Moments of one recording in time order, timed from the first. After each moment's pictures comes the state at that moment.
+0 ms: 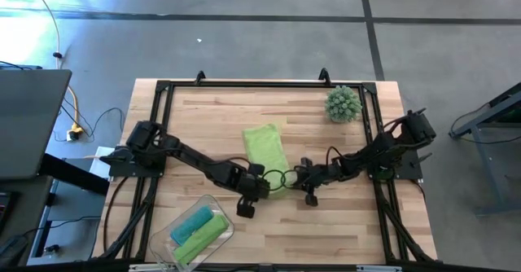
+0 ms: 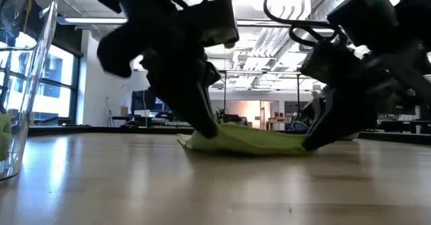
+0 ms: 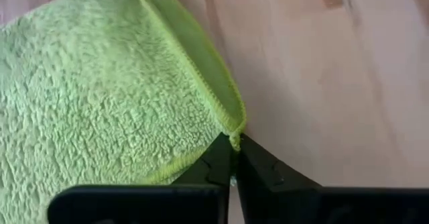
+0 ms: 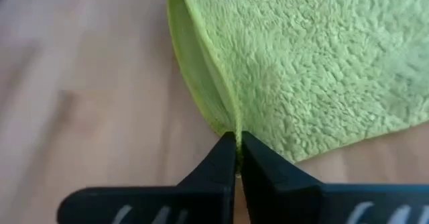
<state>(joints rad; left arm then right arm) -0.20 1.96 1.21 -0.29 -0.07 -0.04 0.29 1.68 0.44 0.55 0.06 0.28</state>
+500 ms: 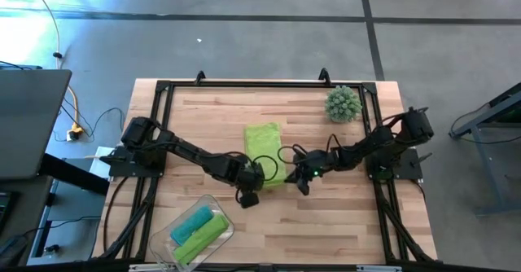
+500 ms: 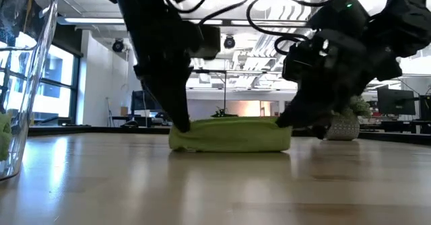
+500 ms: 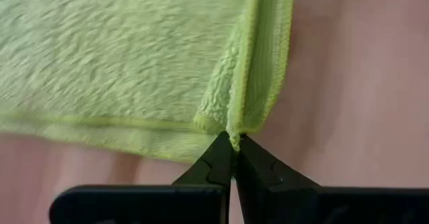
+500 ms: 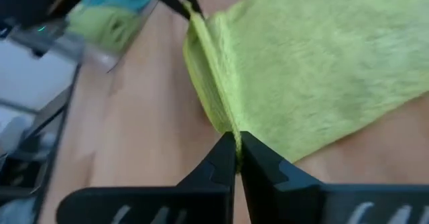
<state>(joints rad) -0.16 1.90 1.21 -0.51 -0.13 -0.52 0.15 1.68 0.44 0.67 -0.13 0.65</state>
